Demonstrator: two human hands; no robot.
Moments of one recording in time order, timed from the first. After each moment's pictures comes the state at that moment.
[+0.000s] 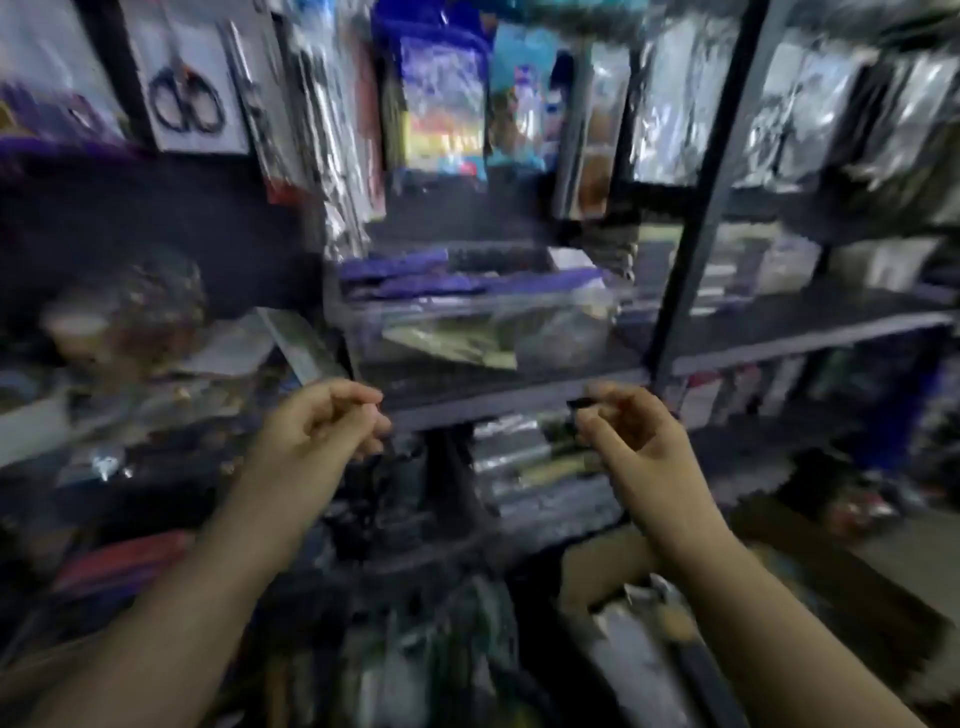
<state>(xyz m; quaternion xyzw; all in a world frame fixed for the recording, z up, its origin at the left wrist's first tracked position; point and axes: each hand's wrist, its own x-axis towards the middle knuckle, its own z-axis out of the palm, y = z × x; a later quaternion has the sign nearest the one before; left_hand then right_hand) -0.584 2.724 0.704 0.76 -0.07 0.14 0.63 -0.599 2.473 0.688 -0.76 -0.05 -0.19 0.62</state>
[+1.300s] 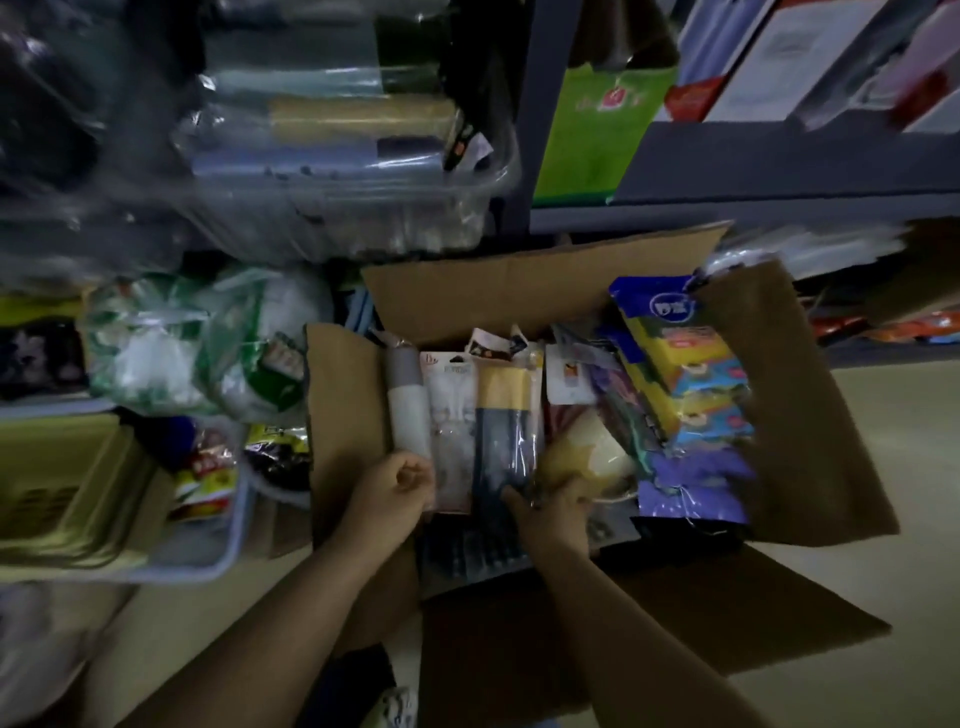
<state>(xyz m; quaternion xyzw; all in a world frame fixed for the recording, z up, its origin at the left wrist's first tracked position) -0.602 2.348 0.344 0.76 0.31 -0.25 0.51 -0.591 2.173 0.283 -0.82 0.31 0.32 0.36</state>
